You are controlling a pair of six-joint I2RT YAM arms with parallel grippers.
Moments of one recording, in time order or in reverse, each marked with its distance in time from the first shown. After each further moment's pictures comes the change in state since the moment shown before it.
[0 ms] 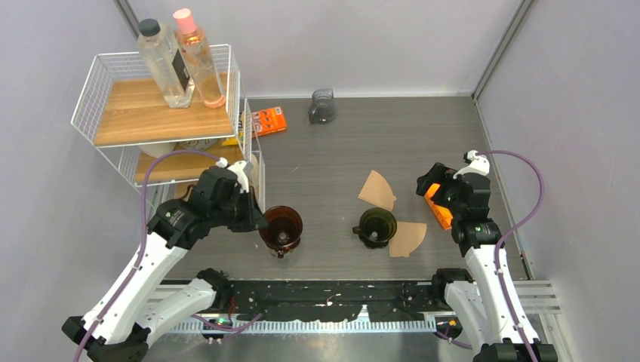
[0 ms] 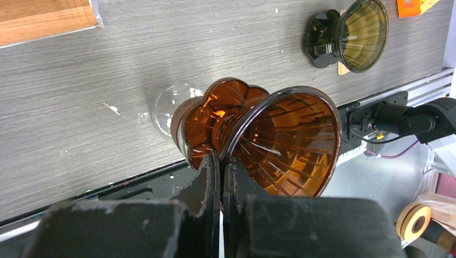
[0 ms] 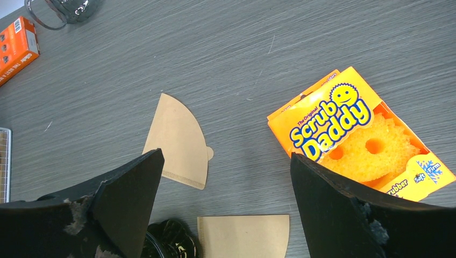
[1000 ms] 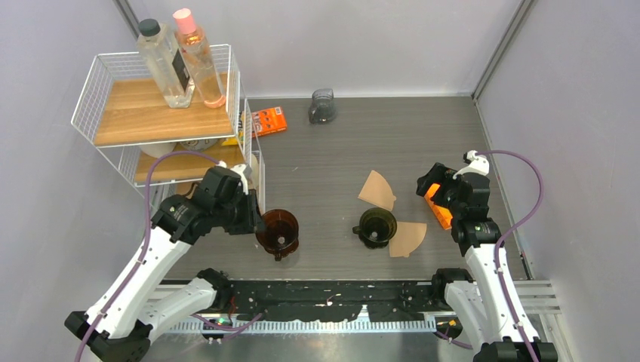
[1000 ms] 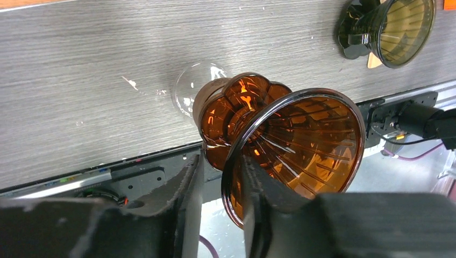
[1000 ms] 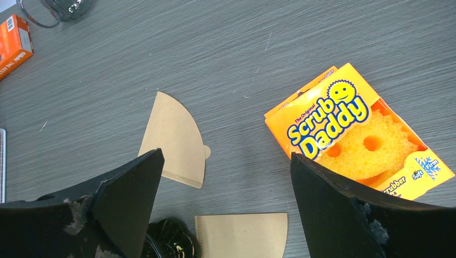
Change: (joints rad) left arm 0.015 0.041 0.005 -0.090 -0.022 -0.017; right arm 0.000 0.008 0.000 -0.006 0.008 0.000
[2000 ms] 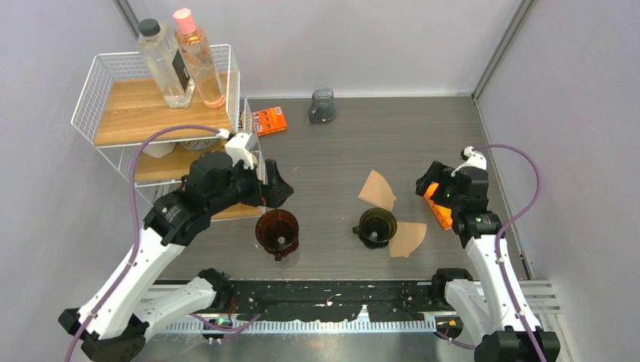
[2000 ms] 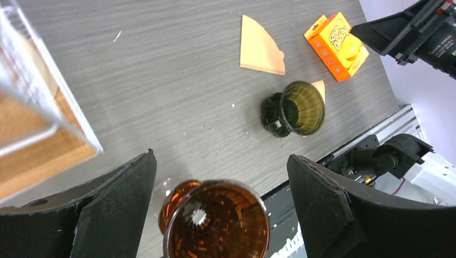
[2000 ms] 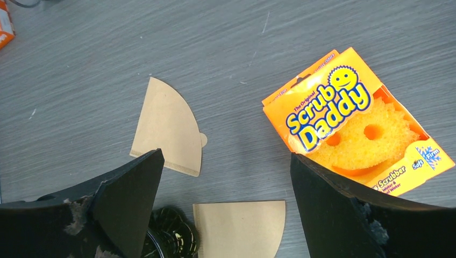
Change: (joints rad) left arm -0.069 -0.015 0.078 0.357 -0.059 0.129; right arm 0.000 0.062 0.051 -0.068 -0.012 -0.008
